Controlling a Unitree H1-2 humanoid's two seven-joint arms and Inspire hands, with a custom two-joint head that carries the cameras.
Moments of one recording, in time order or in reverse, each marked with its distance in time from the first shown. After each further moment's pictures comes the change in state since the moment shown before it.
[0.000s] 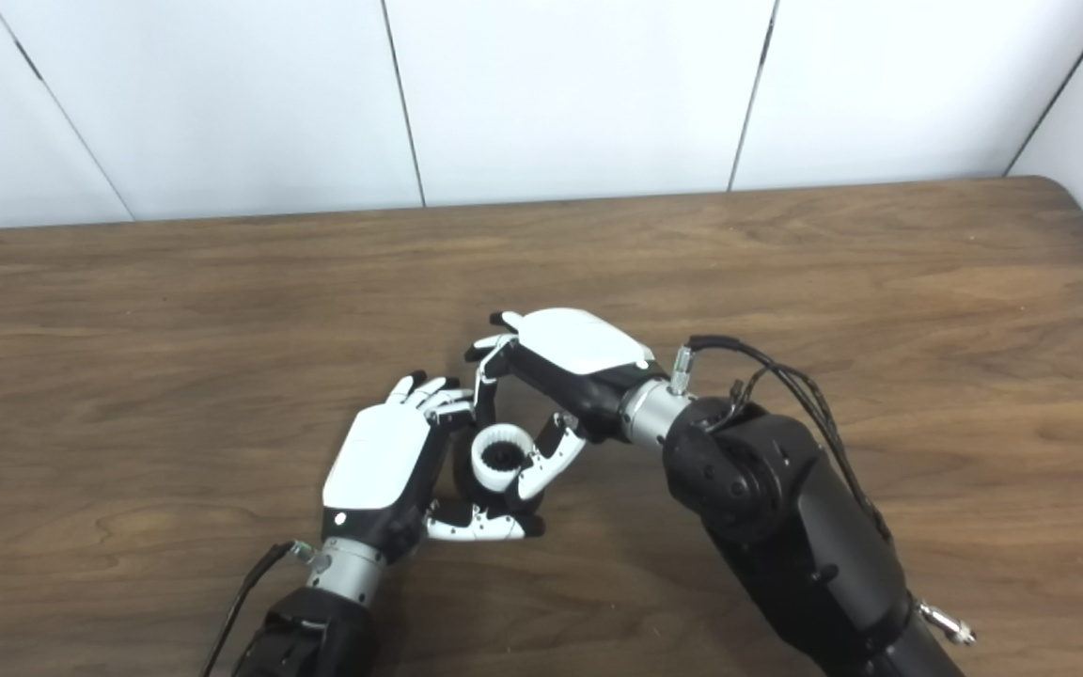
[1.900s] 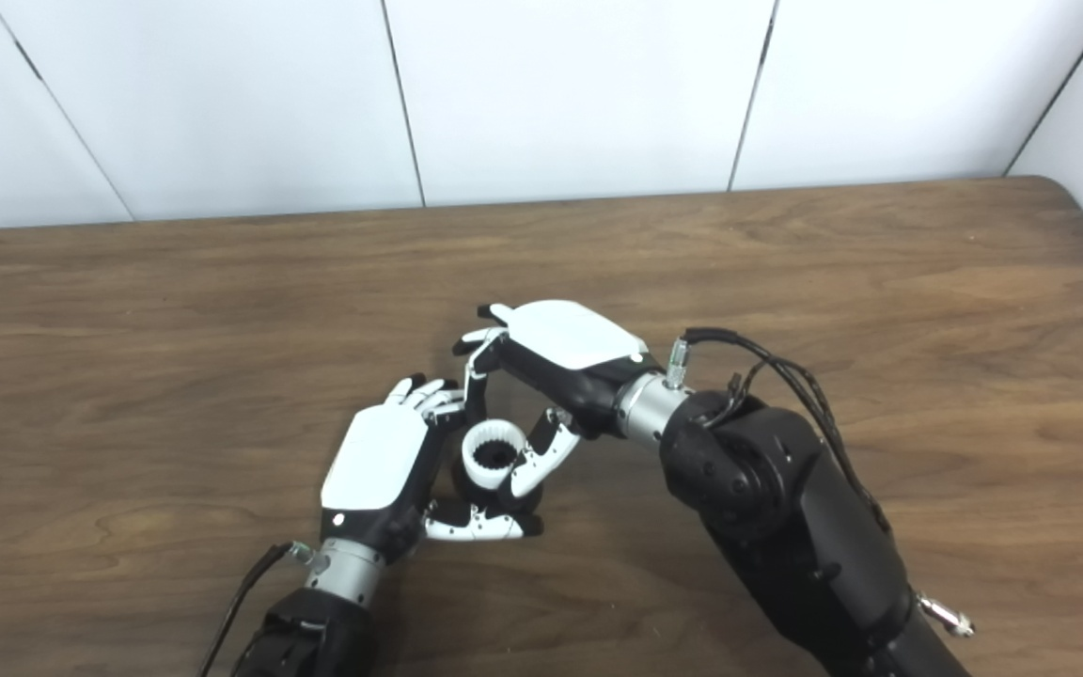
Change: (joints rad) left arm 0.003 0.001 0.001 0.001 -0.003 0.002 0.003; right arm -0.022 0.001 0.005 -0.034 -0.003 0.005 0.023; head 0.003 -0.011
